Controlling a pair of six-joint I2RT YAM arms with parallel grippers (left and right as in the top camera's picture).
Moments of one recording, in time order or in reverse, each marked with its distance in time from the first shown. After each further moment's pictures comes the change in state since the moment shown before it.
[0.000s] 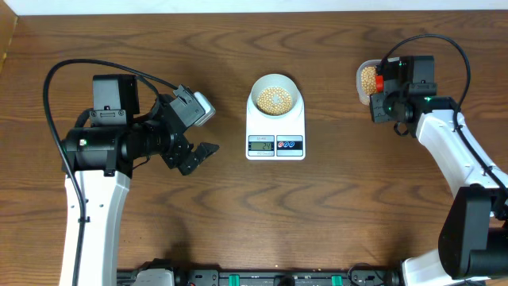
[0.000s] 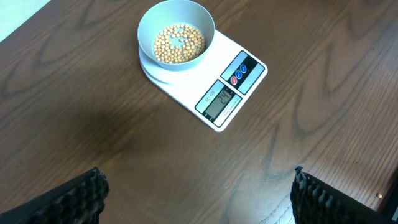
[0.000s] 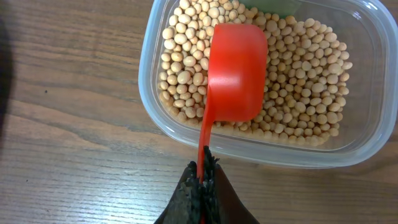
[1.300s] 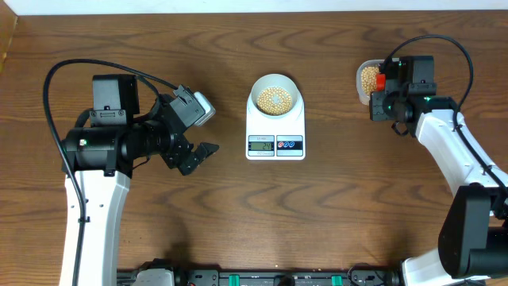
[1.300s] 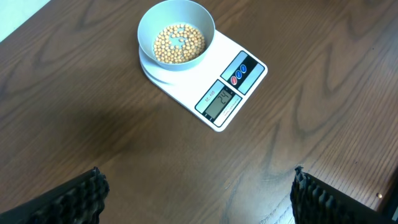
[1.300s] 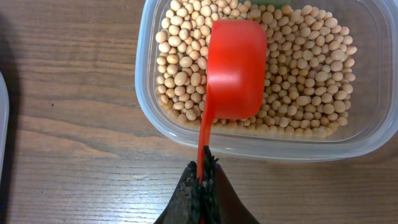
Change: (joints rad) left arm 0.000 0.000 0.000 0.000 0.000 0.000; right arm 0.000 0.005 0.000 0.002 -0.006 0.097
